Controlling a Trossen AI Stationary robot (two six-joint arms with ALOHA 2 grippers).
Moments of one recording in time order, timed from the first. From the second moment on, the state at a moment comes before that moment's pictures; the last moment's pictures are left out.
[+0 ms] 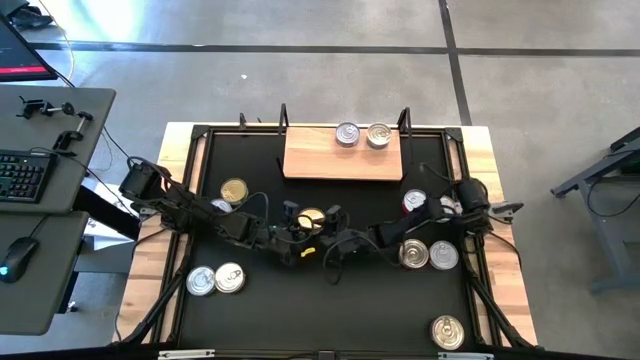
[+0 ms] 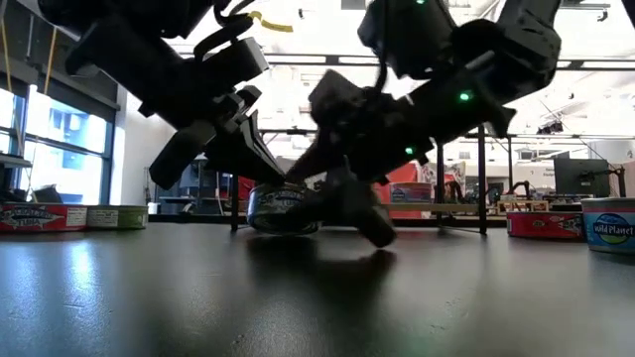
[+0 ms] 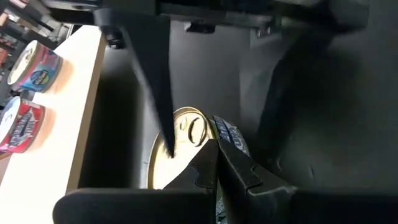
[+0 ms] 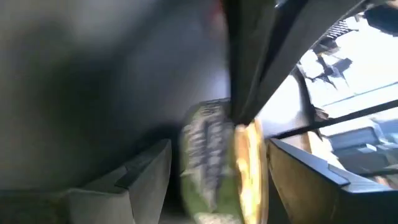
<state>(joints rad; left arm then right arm) -0.29 1.67 0.73 0.22 -0.55 0.29 0.24 2.05 0.96 0.57 0.58 -0.67</state>
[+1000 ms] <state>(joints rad) -0.29 1.60 0.72 0.11 -0.51 0.10 0.25 1.92 1.05 0.04 0.74 -0.04</state>
